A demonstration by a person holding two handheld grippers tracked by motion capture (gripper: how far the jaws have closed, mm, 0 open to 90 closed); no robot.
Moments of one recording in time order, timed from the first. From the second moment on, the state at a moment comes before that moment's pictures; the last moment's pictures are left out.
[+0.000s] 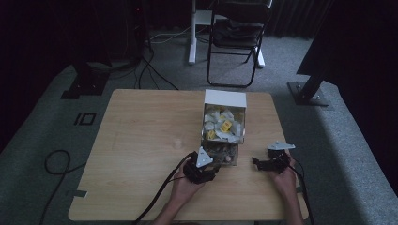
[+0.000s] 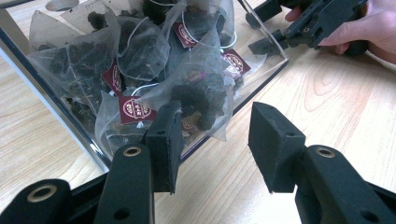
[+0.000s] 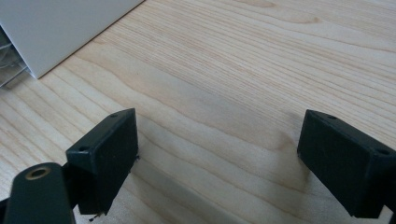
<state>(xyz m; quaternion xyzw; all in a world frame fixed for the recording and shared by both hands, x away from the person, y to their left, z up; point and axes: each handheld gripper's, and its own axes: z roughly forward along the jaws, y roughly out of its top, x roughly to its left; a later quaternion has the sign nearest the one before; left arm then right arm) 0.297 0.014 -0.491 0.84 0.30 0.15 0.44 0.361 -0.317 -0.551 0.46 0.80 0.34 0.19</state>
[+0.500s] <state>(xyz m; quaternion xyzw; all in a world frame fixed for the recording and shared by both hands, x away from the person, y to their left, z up) 0.295 0.011 -0.476 0.82 0.29 0.17 0.46 0.361 -0.317 -0.551 0.46 0.80 0.34 0.19</state>
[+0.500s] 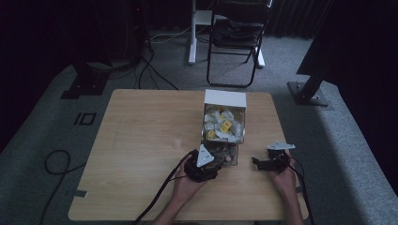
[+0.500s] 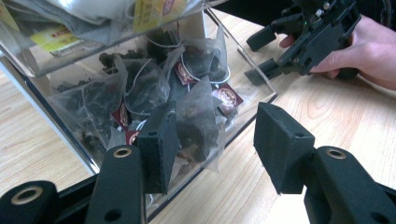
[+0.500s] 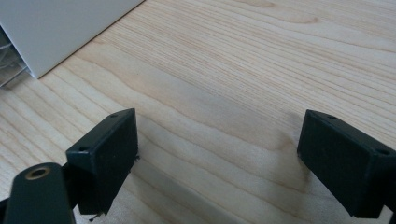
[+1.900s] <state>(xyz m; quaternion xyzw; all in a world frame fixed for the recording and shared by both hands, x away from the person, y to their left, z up) 0.311 0.008 -0.470 0.81 0.32 0.17 0.45 0.361 -0.317 -0.551 0.46 0.80 0.34 0.19</state>
